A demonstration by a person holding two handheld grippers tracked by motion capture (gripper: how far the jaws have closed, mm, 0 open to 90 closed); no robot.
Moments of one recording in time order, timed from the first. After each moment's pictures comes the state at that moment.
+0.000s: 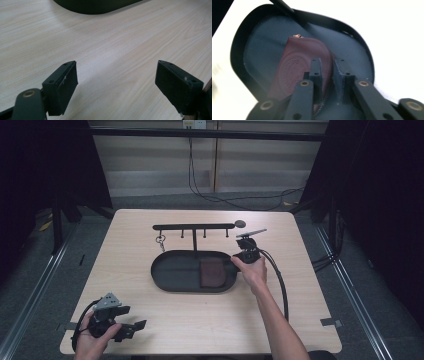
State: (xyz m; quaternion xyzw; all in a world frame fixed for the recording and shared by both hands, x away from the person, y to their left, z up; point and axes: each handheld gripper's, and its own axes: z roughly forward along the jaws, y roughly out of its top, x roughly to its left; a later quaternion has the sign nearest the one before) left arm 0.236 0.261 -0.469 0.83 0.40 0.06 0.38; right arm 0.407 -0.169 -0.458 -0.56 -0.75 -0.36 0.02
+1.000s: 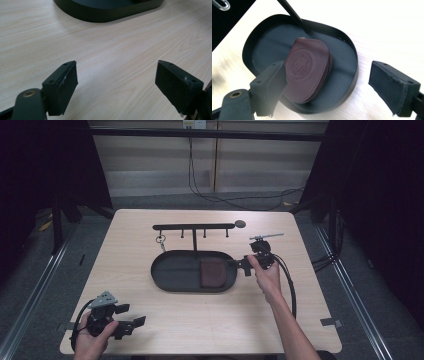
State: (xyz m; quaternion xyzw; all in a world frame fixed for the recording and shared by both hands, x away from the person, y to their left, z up) left arm 0.239 0.266 -0.469 0.80 0.42 0.06 0.41; right arm 0.371 -0.199 -0.436 -0.53 -0.74 -0.41 -0.03
